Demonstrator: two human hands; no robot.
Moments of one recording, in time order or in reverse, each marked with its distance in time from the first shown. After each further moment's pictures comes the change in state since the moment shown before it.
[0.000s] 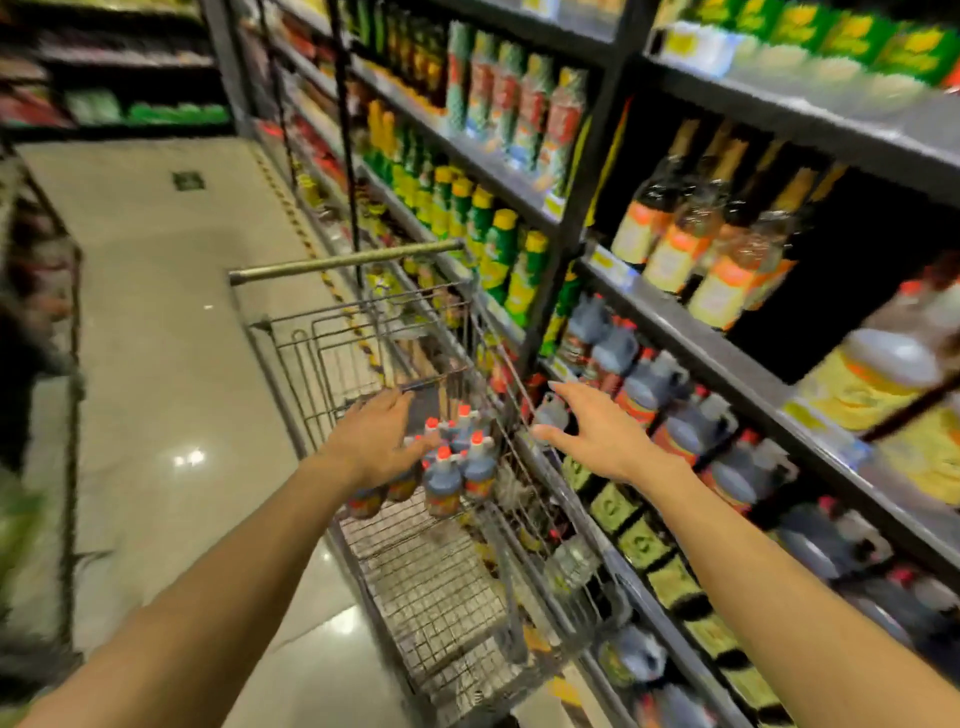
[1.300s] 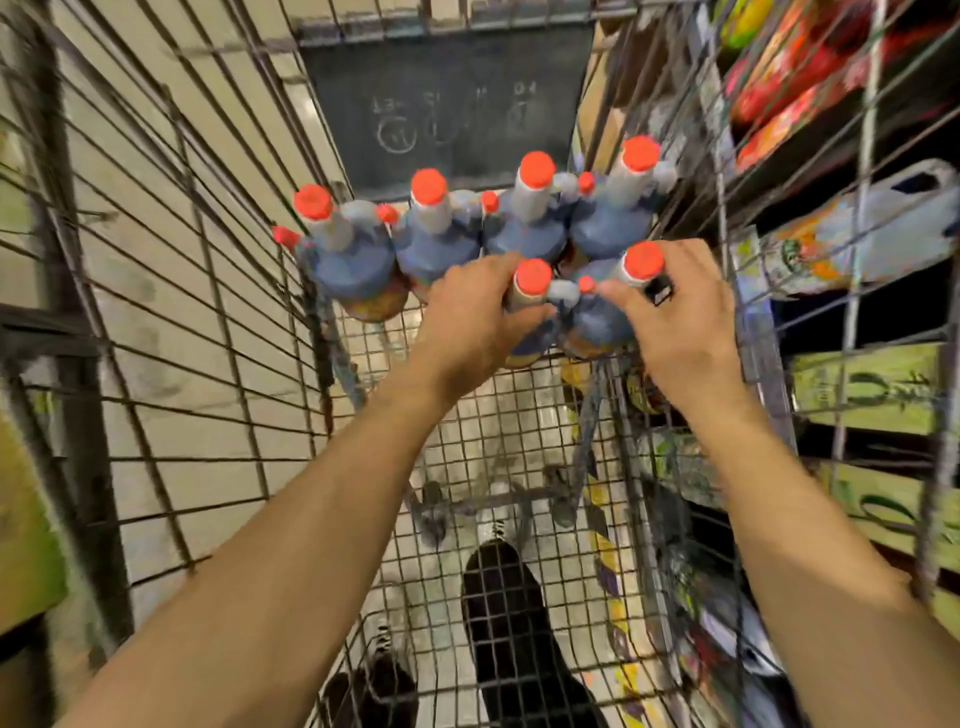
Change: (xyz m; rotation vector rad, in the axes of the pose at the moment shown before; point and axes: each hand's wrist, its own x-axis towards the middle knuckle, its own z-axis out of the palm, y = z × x) left_hand 0.220 -0.046 0.339 -0.633 0.120 -0.386; right_hand 0.252 0.129 0.366 0.513 0.050 -0.035
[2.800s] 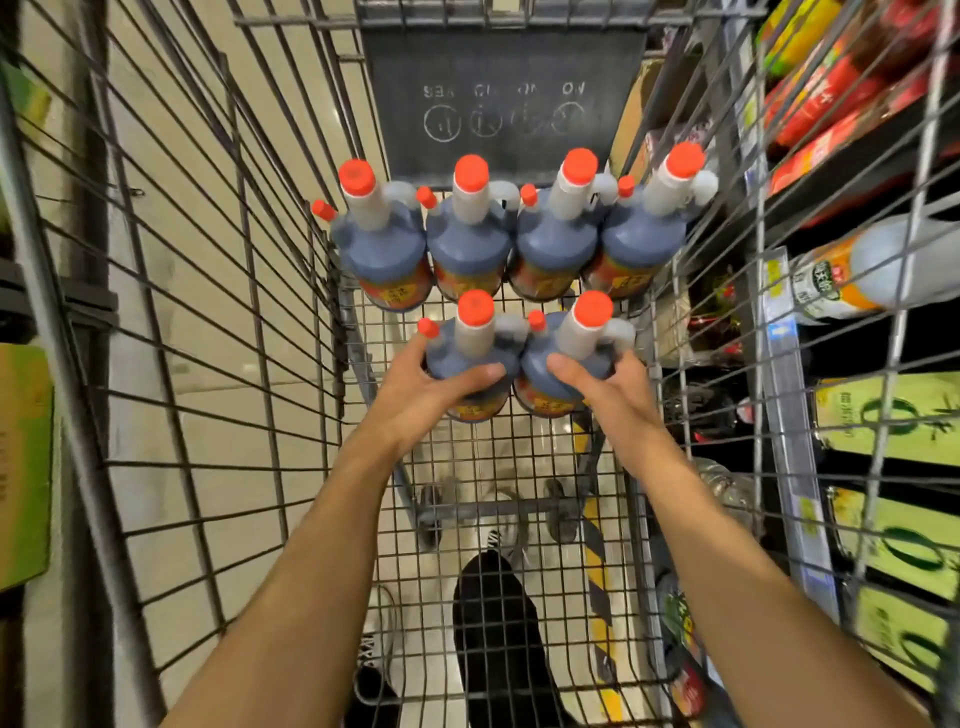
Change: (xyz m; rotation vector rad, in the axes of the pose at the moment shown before) left_hand -0.076 -0.089 0.030 -0.807 0.050 -0.466; right_hand -0.052 0.017 0.069 0.669 -0.316 0.430
